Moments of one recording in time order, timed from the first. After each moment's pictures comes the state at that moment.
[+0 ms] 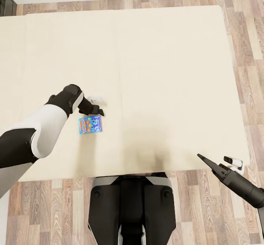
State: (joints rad) left arm -1.59 0.01 0.04 -0.27 -0.29 1.01 -0.36; right arm -0.26 -0.14 -0.57 -1.56 -0.52 0.80 1.29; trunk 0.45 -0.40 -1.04
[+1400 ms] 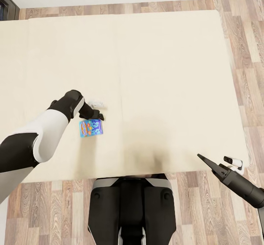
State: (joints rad) left arm -1.54 0.01 0.04 -0.27 -0.29 1.01 -0.36; right arm -0.26 -0.14 -0.57 -1.56 -0.52 0.80 1.29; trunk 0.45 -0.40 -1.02
